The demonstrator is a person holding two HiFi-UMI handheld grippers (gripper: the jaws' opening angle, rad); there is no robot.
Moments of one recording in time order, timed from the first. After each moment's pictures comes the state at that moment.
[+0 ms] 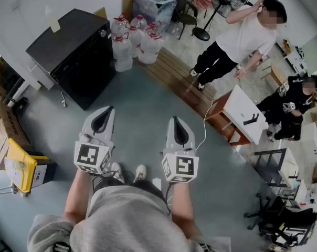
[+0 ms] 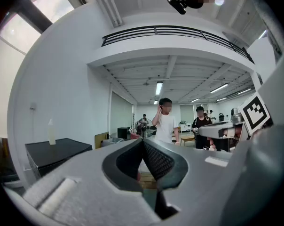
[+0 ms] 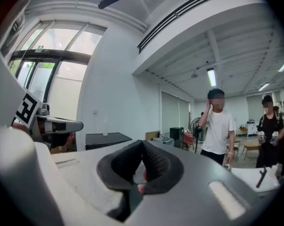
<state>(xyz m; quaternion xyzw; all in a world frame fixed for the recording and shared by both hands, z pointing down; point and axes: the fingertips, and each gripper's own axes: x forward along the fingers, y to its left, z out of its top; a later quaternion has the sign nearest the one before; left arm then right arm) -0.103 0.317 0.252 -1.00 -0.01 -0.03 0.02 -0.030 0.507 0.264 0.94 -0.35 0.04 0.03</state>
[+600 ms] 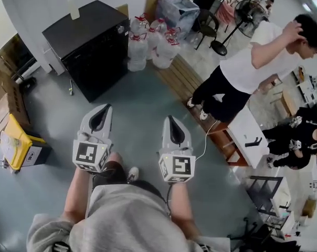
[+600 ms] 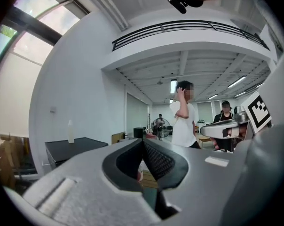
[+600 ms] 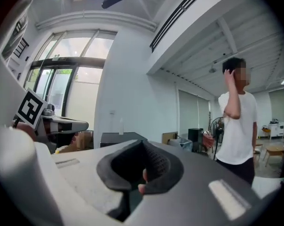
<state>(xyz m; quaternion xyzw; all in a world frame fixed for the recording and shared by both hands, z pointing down) -0.103 0.310 0.264 -1.00 0.09 -0.03 0.02 -0.006 0.481 0.273 0.89 -0.45 0.04 0.04</state>
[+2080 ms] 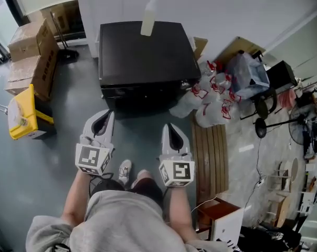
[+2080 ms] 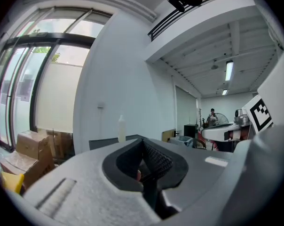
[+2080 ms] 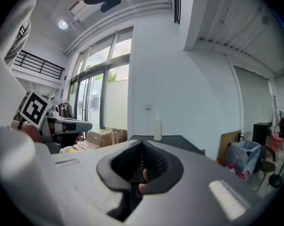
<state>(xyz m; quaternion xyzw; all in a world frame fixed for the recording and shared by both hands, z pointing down) -0.010 -0.070 0.302 -0.92 0.38 -0.06 -0.03 0.161 0.021 0.314 0.70 -0.71 0.06 0.06</state>
